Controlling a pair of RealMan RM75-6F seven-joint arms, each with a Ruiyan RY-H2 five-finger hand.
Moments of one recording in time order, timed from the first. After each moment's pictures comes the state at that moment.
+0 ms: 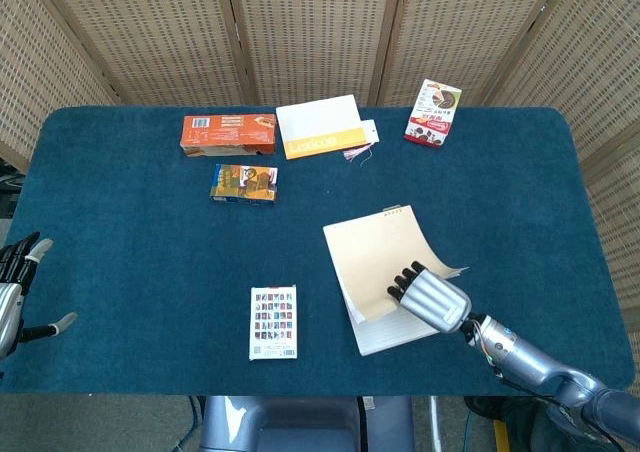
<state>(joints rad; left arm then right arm) -0.10 -1.03 -0.05 -1.75 1.46 1.45 -0.04 0.66 -1.40 -0.15 -1.19 -1.91 1.33 -0.27</state>
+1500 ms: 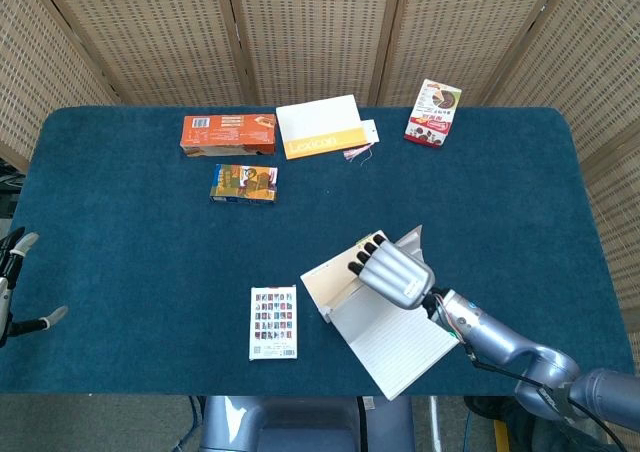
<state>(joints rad) -0.11 -1.01 -0.08 -1.75 1.38 1.42 -0.08 0.82 -1.24 0.10 -1.62 -1.67 0.95 -0.46</state>
